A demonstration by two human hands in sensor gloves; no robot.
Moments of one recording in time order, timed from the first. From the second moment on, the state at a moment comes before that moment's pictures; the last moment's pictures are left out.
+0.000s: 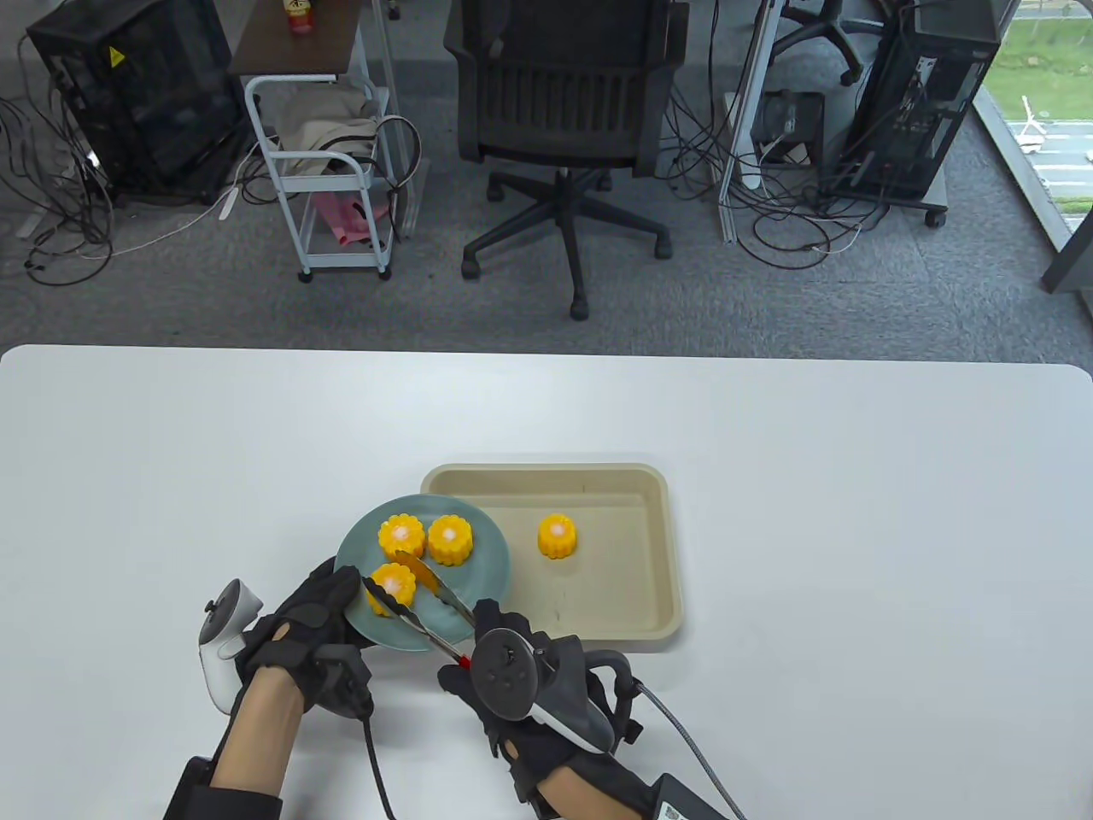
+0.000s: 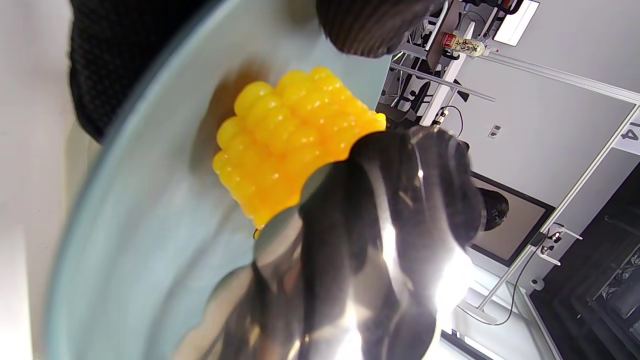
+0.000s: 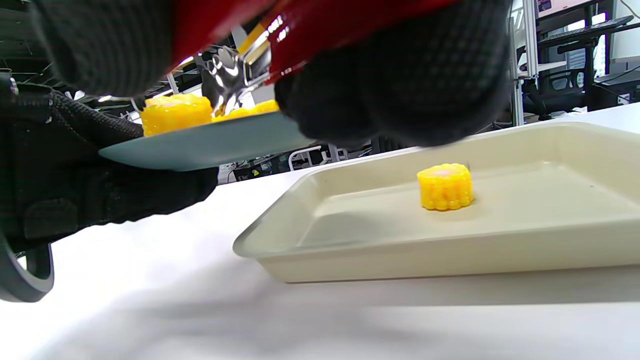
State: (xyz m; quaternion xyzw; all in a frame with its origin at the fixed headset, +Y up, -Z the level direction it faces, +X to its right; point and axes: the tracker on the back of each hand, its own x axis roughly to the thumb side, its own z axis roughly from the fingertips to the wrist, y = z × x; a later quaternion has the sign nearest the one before) left_hand -0.282 -0.789 -0.287 -0.17 0.14 0.82 0.53; right_hand -0.017 -0.685 -0.228 0.14 0.02 0.98 0.15
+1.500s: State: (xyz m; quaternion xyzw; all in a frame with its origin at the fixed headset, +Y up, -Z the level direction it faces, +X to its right) left_hand -0.283 -0.789 -0.289 -0.18 0.13 0.82 0.53; right_hand 0.075 -0.737 -0.315 -0.08 0.10 0.99 0.08
